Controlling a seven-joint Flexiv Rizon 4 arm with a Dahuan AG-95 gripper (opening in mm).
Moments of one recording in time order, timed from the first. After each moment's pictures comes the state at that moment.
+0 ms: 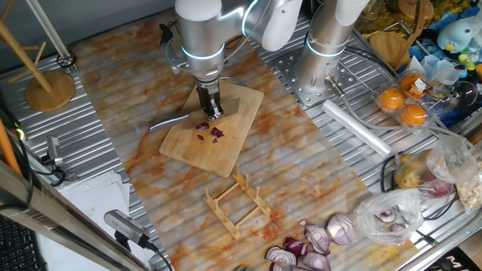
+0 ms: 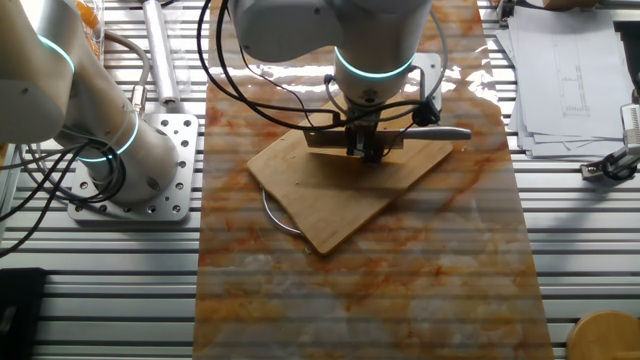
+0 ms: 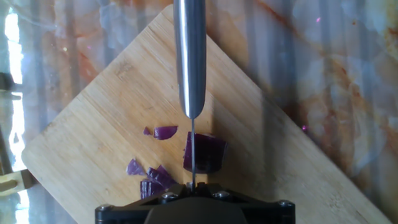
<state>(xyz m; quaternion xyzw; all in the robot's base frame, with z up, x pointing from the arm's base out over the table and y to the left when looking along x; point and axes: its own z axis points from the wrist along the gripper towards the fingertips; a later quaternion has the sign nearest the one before) 0.427 0.023 0.058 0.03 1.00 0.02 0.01</state>
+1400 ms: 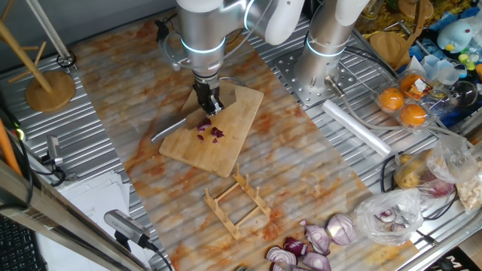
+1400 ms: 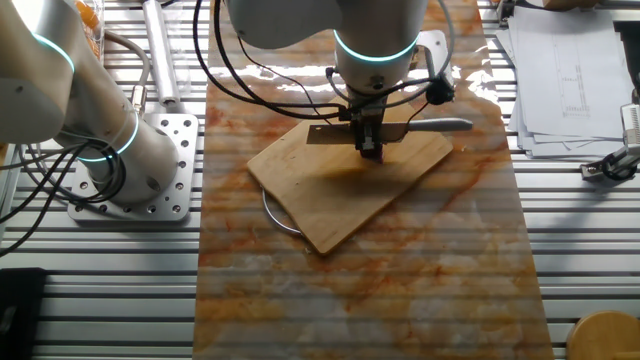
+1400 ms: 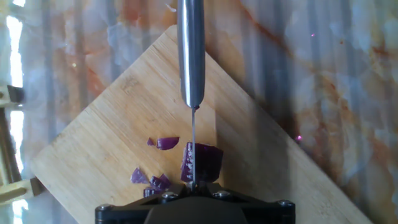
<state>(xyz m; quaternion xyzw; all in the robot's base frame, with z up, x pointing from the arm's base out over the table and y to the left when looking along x) 0.431 0.022 0.077 -0.05 1.00 0.01 0.02</state>
